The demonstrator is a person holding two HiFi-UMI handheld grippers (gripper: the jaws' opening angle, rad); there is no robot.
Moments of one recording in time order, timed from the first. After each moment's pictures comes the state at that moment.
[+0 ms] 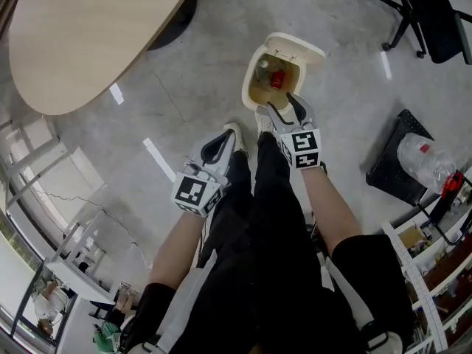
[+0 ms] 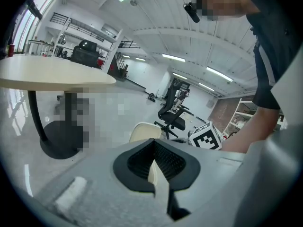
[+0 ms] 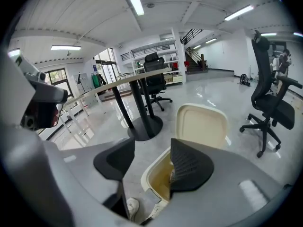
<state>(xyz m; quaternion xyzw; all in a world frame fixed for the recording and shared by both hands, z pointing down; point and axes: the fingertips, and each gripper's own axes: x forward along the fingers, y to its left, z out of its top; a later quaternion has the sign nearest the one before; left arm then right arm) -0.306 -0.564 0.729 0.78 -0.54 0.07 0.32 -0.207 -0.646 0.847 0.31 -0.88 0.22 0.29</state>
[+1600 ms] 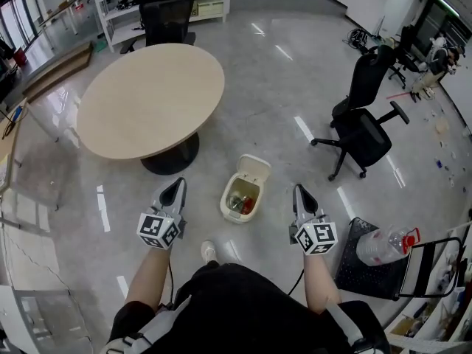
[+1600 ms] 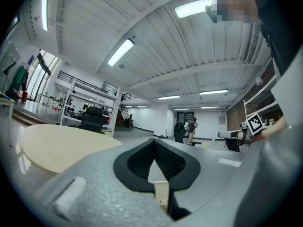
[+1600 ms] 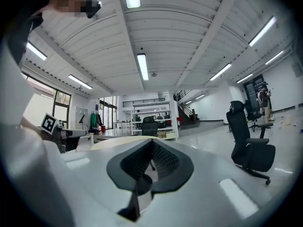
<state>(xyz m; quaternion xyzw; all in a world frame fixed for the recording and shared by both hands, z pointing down) -0.376 -0.510 0.488 0.75 -0.65 -0.05 0.05 -0.052 -0.614 0.493 0.40 -0.91 0.06 0.01</state>
